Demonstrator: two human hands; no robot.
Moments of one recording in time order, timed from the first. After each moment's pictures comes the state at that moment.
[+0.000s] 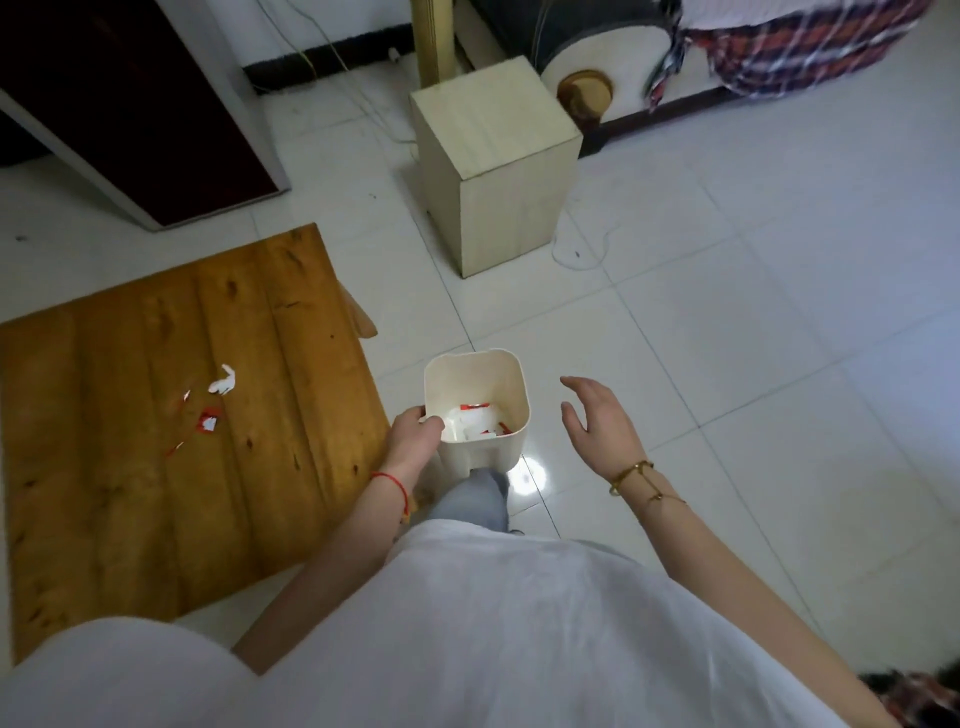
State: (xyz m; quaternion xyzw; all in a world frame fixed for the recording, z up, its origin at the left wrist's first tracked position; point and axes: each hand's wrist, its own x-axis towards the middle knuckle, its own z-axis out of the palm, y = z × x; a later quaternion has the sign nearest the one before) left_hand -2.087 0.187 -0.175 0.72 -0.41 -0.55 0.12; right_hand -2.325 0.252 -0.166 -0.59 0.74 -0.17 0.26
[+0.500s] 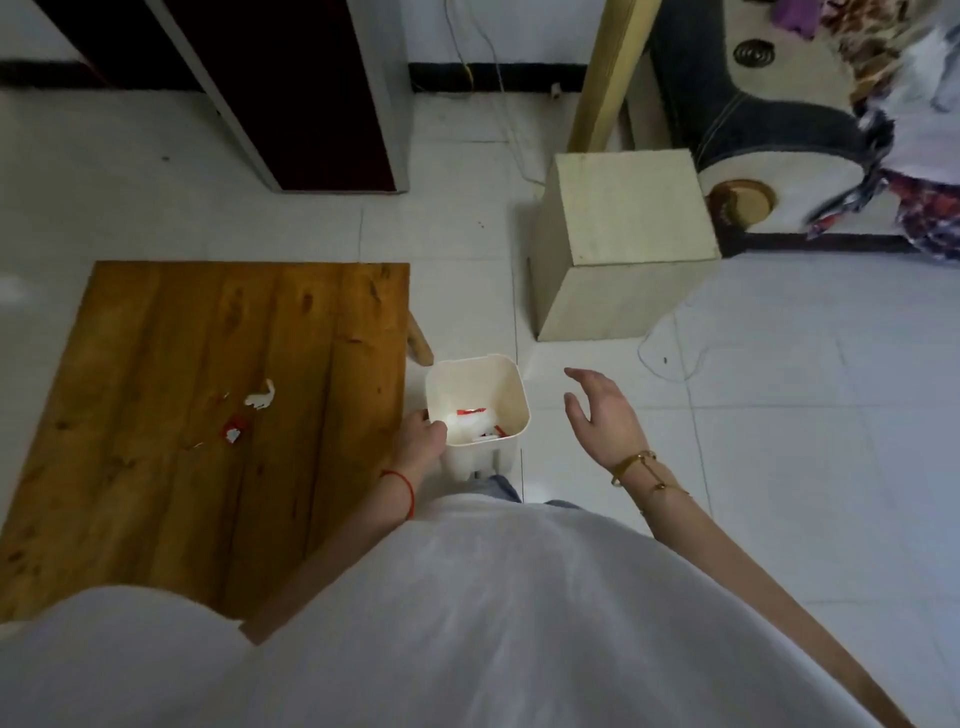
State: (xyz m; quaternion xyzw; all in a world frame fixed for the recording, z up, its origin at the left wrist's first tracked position) left_hand -2.090 -0.004 -0.191 0.80 -0.27 -0.50 0.19; right_hand -2.326 -0.044 -0.170 -0.72 0.62 -0.11 0.29
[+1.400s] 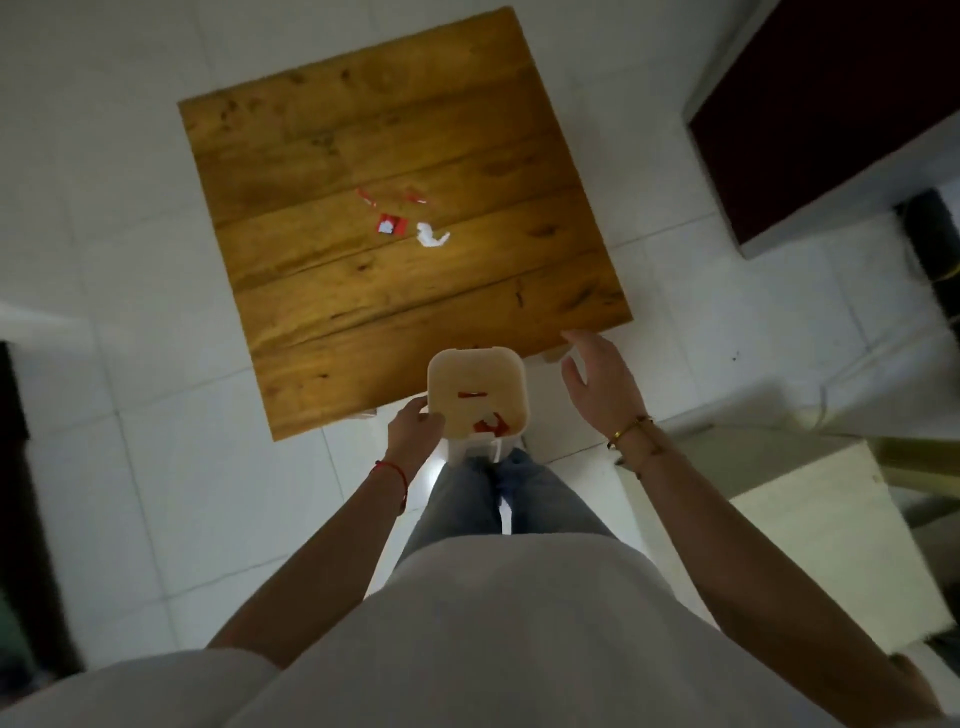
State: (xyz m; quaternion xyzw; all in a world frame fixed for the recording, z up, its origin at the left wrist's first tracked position) left_hand -2.098 -0.058 -0.231 0.79 0.27 -0.34 0.43; right_hand -2.097 -0.298 -0.200 -0.93 0.09 0.13 0.32
